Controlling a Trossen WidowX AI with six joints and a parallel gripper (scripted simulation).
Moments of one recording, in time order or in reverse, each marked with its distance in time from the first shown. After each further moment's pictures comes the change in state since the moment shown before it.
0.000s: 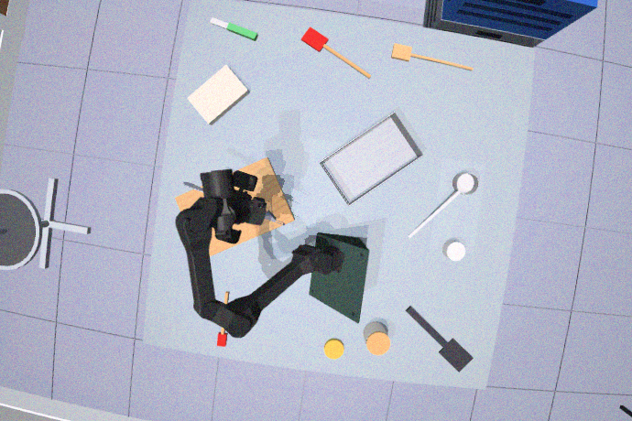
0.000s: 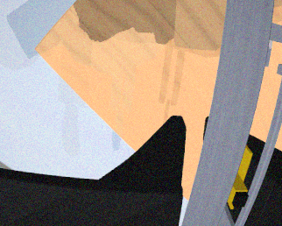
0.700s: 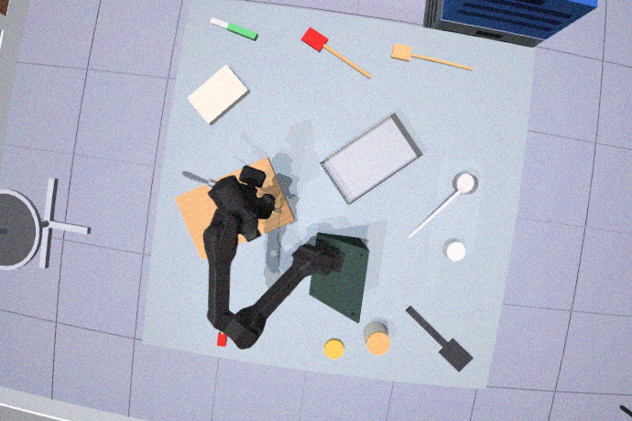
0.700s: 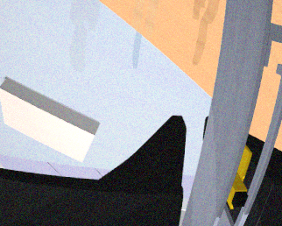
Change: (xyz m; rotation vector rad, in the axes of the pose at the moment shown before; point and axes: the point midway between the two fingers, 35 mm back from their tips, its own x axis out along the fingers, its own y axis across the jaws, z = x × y) arm 0.005 0.028 -0.007 0.091 0.348 0.158
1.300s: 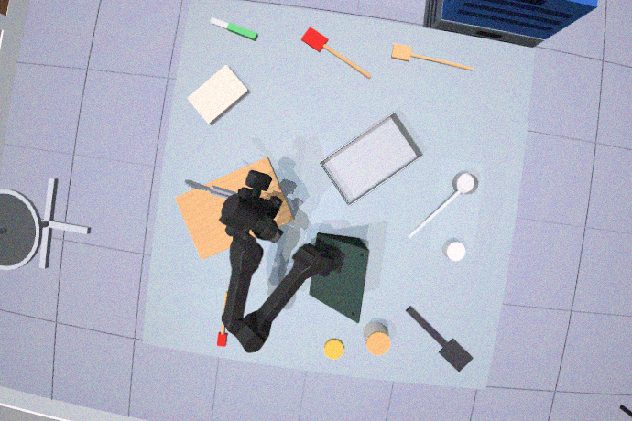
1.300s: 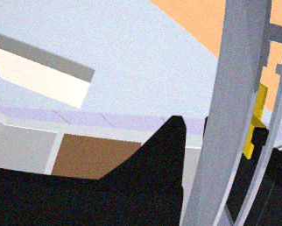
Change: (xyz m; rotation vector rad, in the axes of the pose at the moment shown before) arm -0.006 -0.005 0.005 0.010 0.262 -0.019
